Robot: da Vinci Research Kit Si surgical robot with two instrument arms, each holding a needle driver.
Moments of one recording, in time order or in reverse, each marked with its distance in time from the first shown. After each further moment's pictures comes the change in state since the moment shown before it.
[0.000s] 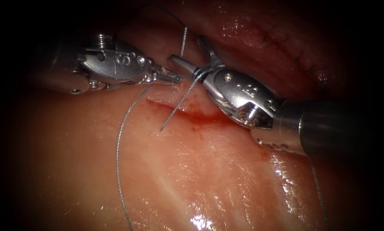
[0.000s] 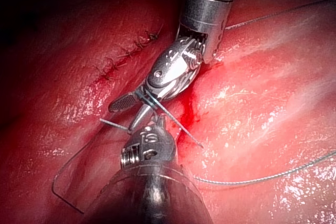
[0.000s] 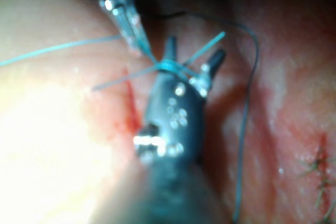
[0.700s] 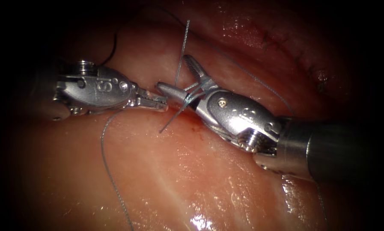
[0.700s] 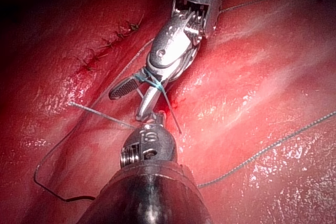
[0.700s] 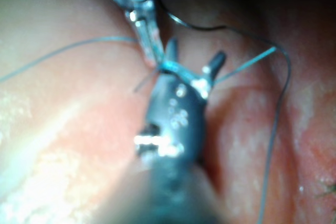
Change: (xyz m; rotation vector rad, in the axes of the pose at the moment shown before) right arm 0.003 -0.005 -0.004 0.057 0.042 -0.123; left arm -0.001 0.003 -0.002 0.000 -0.006 0.015
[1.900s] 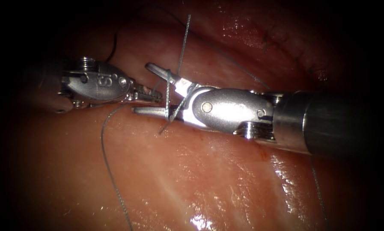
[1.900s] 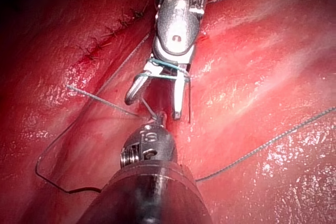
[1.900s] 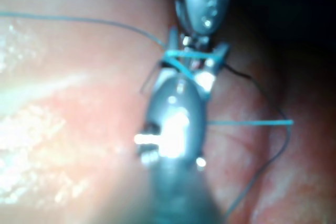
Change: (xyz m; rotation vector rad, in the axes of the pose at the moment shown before) right arm 0.004 -0.004 0.001 0.492 0.257 -0.298; left arm -0.003 -0.001 0.002 0.004 -0.025 0.022
